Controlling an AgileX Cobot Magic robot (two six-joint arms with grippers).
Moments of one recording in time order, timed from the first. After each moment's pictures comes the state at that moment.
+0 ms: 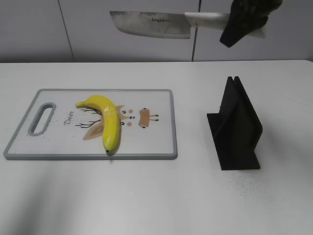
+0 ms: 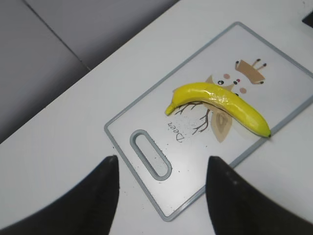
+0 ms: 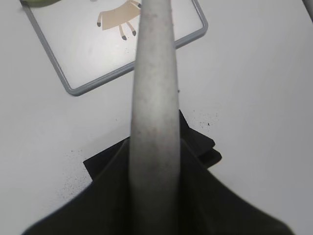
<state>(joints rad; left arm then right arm) -0.11 1.10 -1.21 -0.32 0.99 0.81 0.33 1.82 -1.77 0.29 1.23 -0.80</state>
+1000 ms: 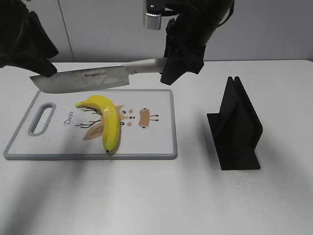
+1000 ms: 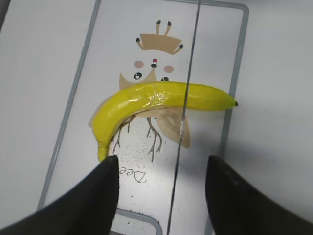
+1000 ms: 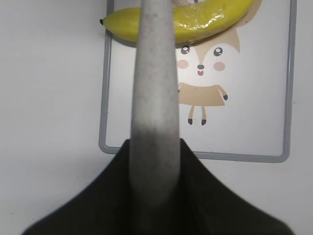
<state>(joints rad) -0.11 1.68 -1.42 -0.60 1.14 1.59 0.47 2.08 -1.87 0.46 1.22 -1.21</state>
